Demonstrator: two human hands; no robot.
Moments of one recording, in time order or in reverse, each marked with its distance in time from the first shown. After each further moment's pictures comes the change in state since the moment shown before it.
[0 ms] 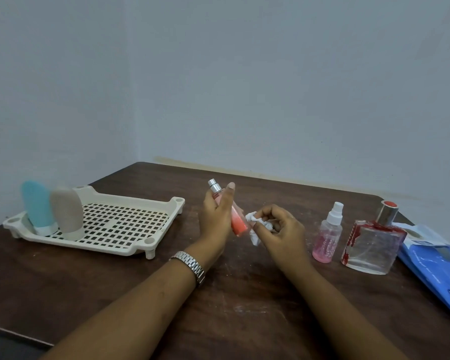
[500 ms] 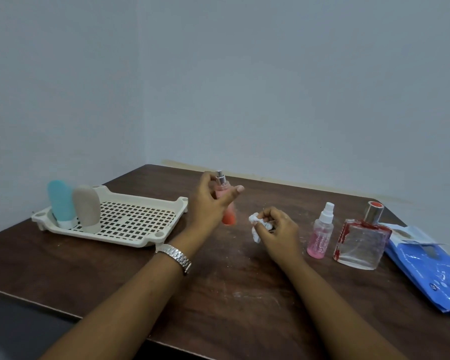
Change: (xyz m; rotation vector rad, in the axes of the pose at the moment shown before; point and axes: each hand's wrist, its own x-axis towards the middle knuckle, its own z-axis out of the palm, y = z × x) left_hand -0.010 0.039 -0.027 0.336 -0.006 0.253; right_hand 0.001 0.013 -0.002 -0.134 0.003 -0.002
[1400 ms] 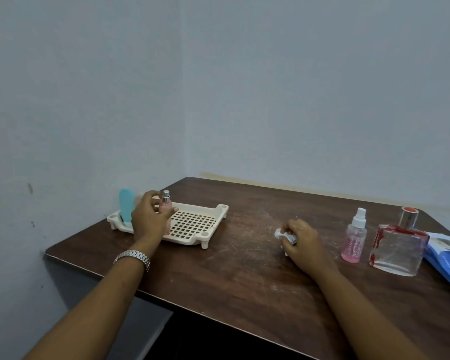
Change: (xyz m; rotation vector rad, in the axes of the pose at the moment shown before) left_hand -0.003 -0.057 -0.168 0.408 0.438 -0.111; right_hand -0.013 -0.011 0.001 -0.239 -0.257 -0.161
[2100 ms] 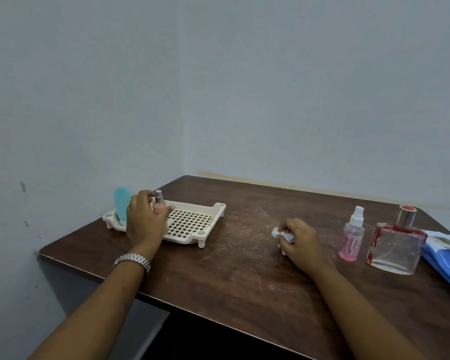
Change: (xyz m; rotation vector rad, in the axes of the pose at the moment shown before) left_hand -0.007 -0.004 0.007 0.222 0.140 0.116; right_hand 0.001 0.005 0.002 0.013 0.009 0.009
